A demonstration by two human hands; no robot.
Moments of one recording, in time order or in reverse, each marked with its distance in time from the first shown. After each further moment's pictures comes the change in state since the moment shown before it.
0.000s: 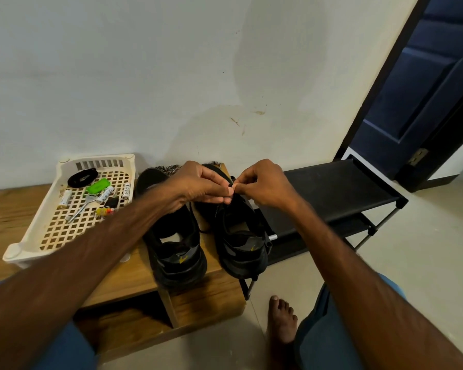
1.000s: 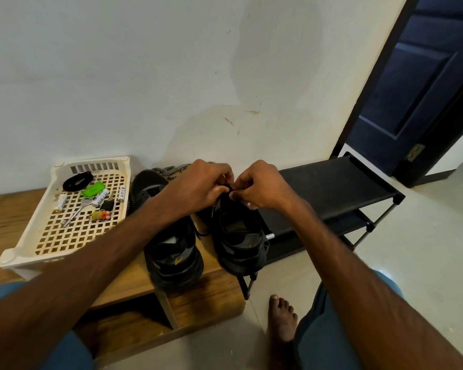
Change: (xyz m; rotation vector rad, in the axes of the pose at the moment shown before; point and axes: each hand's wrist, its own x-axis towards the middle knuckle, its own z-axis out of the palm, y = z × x) left_hand -0.004 0.006 0.016 0.948 0.126 0.639; right_hand -0.005 -0.001 -0.007 0.004 -0.089 0.072
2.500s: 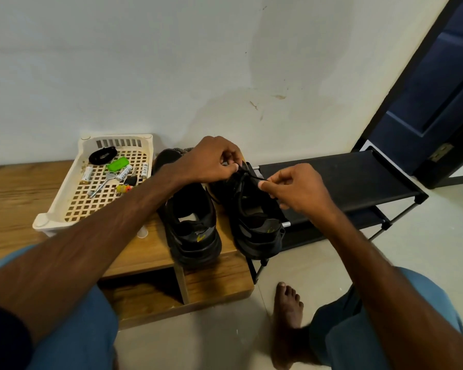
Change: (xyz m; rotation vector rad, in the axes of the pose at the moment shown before) left_hand 0.000 -0.035 -0.006 -0.147 -0.024 -0.101; right_hand -0.037 0.016 0.013 0.153 0.153 0.107
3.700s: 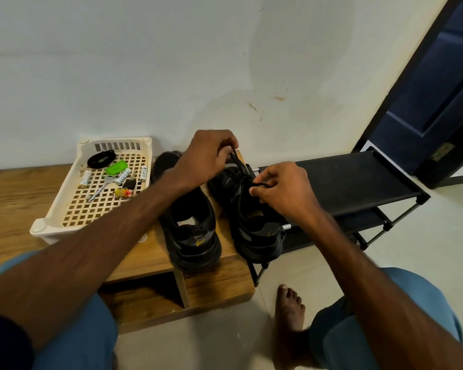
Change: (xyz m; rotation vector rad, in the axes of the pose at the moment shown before) left_hand 0.006 -0.004 0.003 0.057 0.322 0.043; right_hand 0.007 -0.013 0.017 -0.066 0.033 -0.030
